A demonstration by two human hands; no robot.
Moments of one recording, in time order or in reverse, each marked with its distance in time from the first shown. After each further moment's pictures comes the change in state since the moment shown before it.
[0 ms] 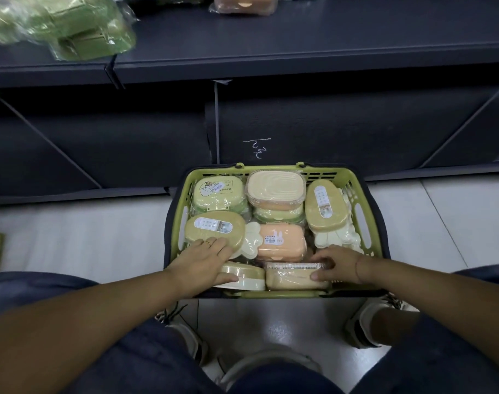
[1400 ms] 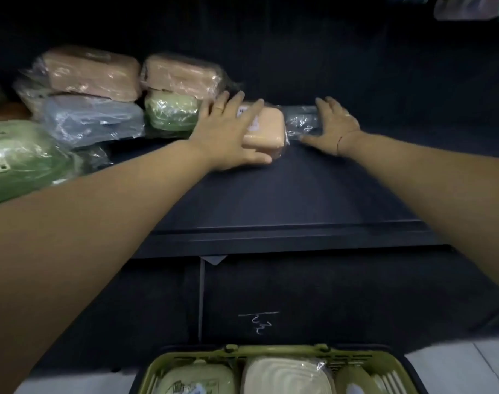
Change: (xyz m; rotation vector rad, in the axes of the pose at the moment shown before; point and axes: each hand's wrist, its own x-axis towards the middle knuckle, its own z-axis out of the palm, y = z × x) left_hand 0.345 -0.280 -0.230 0.051 0.315 -0.412; right_hand 0.179 -0.181 -0.469 -0.354 1.064 -0.097
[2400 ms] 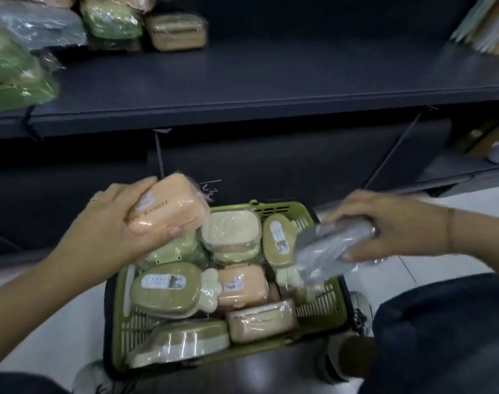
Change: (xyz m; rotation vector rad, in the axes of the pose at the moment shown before) left_hand -0.356 0.080 -0.055 -0.596 -0.242 -0.265; right_hand -0.445 0.041 -0.130 0.165 -0.733 -0.132
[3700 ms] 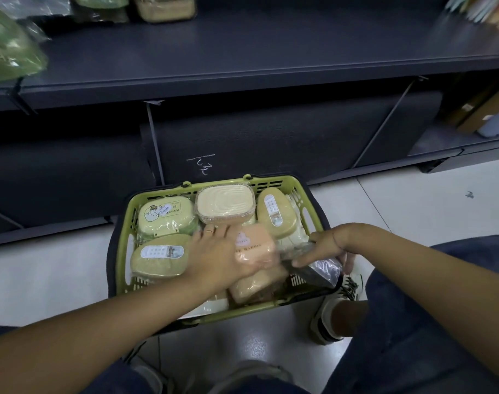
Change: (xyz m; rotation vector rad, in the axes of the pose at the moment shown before) left_hand -0.032 0.050 0.158 0.392 -0.324 0.145; right_hand 0.065 0.024 0.126 0.252 -0.564 0.765
